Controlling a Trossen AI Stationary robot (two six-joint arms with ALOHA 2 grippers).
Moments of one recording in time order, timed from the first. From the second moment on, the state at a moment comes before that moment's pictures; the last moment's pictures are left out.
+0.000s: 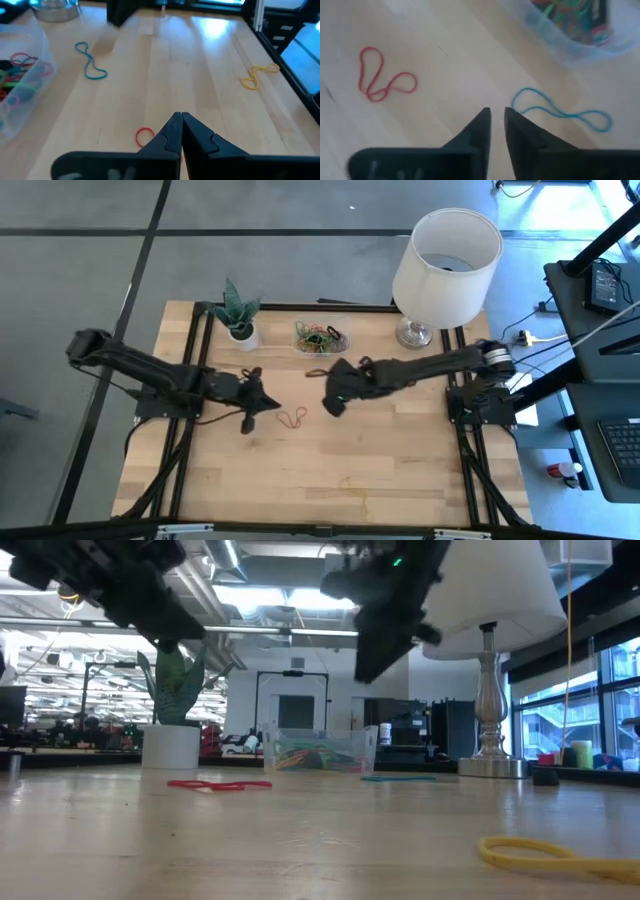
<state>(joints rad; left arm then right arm) -0.21 0.94 0.42 0.06 -0.14 -0.21 0.11 1.80 1.44 -0.82 0.40 0.76</state>
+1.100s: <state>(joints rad) -0.21 0.63 0.38 -0.21 -0.13 -0.13 -0.08 2.12 1.49 -0.79 0.18 0.94</state>
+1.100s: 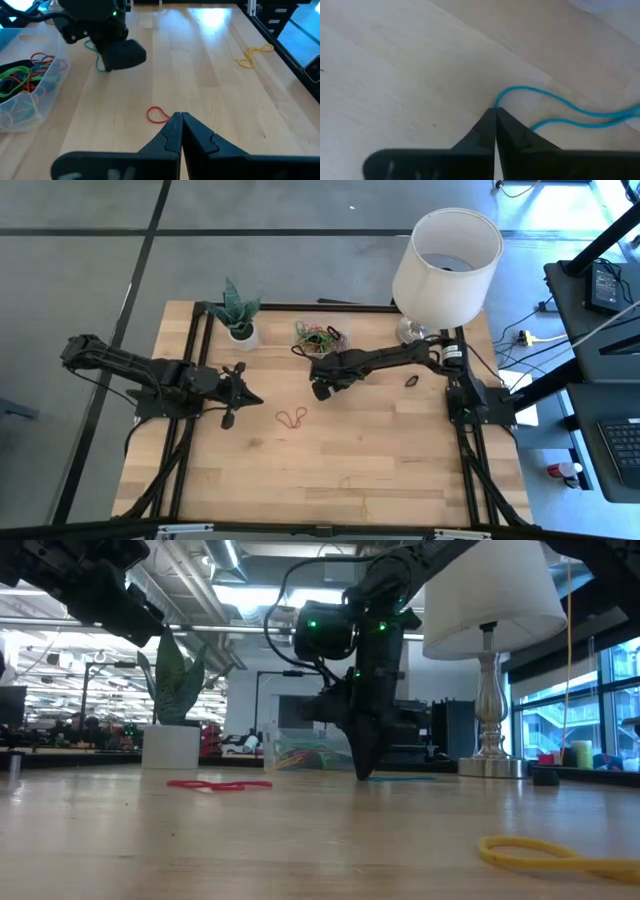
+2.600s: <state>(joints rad) -0.20 0.63 0.38 -0.25 -0.13 -0.13 -0.25 2.02 1.60 -0.72 0.45 0.63</state>
